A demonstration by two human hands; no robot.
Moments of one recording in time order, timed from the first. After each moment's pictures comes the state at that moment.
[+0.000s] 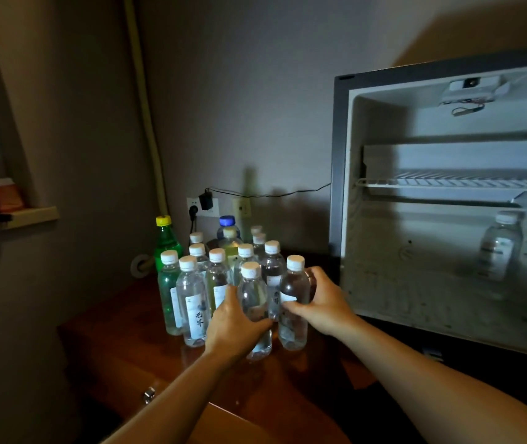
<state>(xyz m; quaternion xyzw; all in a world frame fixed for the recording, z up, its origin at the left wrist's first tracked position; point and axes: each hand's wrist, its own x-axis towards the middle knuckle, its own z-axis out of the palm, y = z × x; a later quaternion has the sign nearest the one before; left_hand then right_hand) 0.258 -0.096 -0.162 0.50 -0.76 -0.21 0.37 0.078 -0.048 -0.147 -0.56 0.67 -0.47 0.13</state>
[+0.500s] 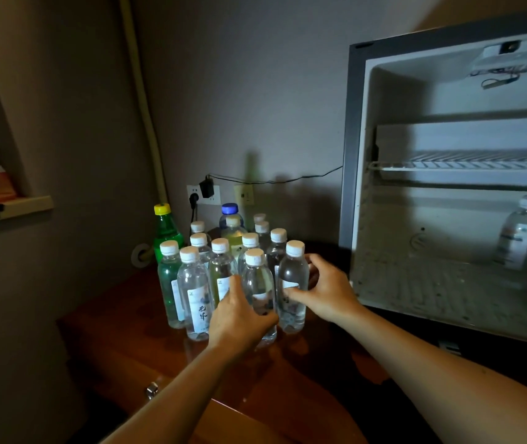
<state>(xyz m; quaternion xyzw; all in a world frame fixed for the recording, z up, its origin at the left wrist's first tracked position) 0.257 -0.113 -0.173 0.50 -0.77 -0.18 0.36 0.075 -0.075 -0.154 -0.58 0.67 -0.46 0.07</state>
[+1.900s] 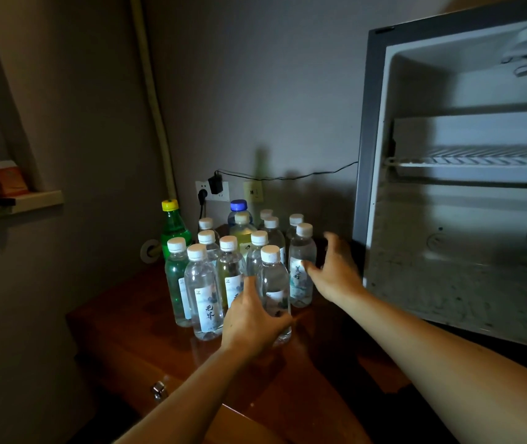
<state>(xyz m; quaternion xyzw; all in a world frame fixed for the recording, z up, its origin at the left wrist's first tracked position) 0.249 -0.122 -0.182 0.48 -0.77 -0.22 0.36 0.066 -0.118 -0.145 -0.52 0.74 -0.44 0.01</state>
